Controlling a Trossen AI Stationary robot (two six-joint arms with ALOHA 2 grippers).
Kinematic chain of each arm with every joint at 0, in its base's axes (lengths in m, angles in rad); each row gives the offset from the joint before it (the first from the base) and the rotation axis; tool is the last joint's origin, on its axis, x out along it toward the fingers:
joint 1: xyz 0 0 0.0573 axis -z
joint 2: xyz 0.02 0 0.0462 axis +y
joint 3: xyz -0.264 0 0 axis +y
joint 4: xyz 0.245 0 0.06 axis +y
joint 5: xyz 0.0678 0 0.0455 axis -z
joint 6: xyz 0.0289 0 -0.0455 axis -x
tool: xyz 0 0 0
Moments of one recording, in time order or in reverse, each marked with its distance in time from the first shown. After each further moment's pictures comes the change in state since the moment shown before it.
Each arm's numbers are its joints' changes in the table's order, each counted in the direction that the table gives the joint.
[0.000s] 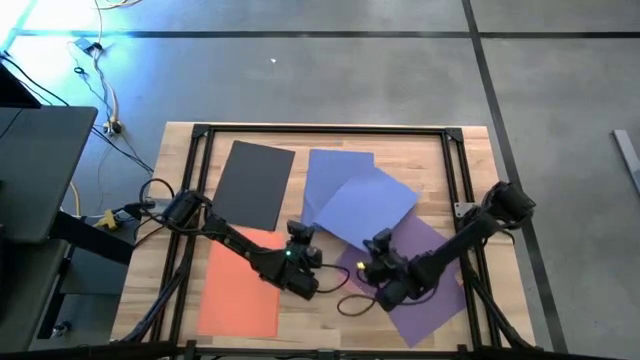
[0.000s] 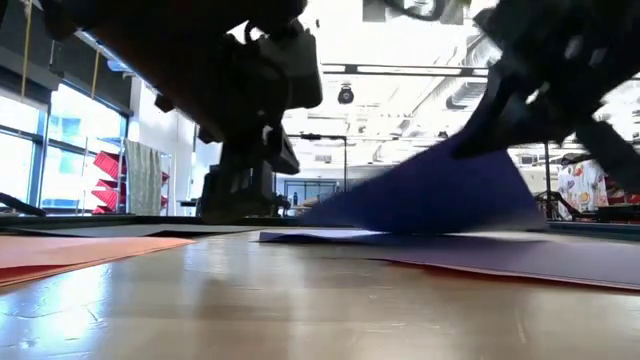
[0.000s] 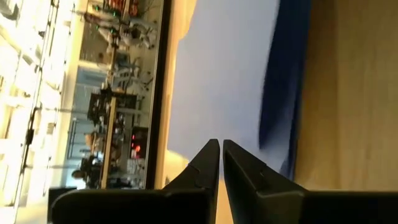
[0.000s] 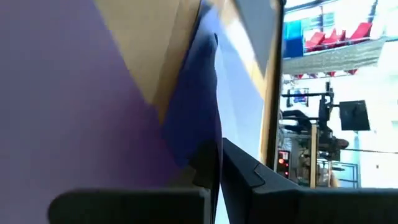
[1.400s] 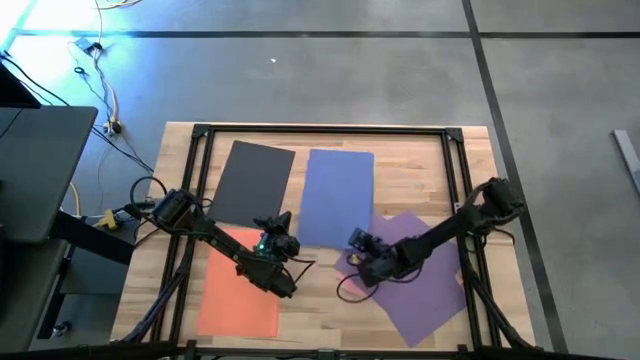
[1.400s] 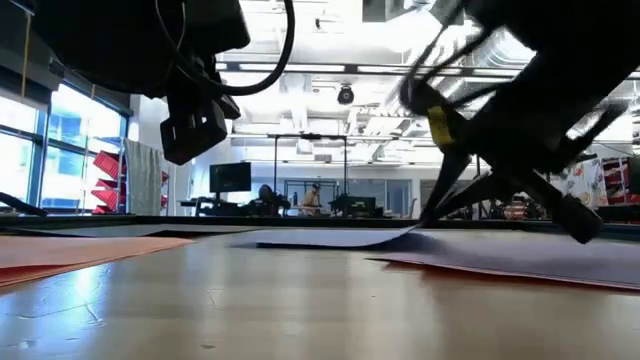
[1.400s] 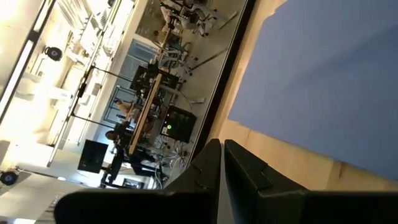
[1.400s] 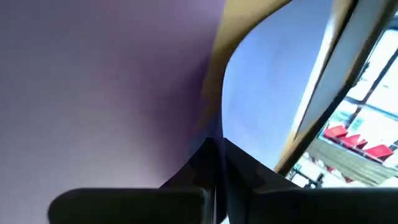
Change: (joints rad) left arm 0.063 -0.064 0.000 0.685 -0.177 0.809; right arm 0.166 0.039 0.053 -0.178 -0.211 0.754
